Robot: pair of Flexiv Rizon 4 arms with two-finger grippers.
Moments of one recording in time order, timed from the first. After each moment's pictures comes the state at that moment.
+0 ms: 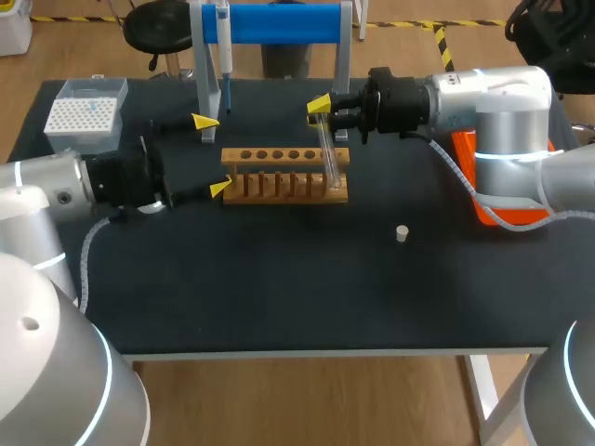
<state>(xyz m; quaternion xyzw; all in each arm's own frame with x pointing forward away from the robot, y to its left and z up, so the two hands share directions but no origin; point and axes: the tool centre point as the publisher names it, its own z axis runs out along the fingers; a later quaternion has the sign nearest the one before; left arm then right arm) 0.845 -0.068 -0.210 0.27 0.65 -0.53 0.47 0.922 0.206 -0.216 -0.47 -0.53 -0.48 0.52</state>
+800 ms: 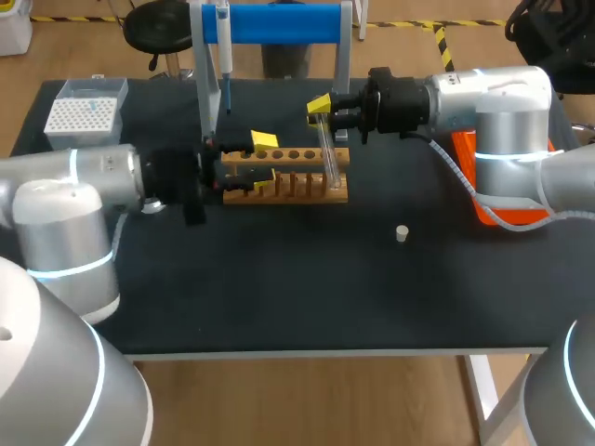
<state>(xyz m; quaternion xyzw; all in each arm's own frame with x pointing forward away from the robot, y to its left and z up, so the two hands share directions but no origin) 0.836 -0.148 -0.210 0.51 0.50 -0.38 0.59 0.922 0.206 -0.216 -0.47 -0.53 -0.48 0.52</state>
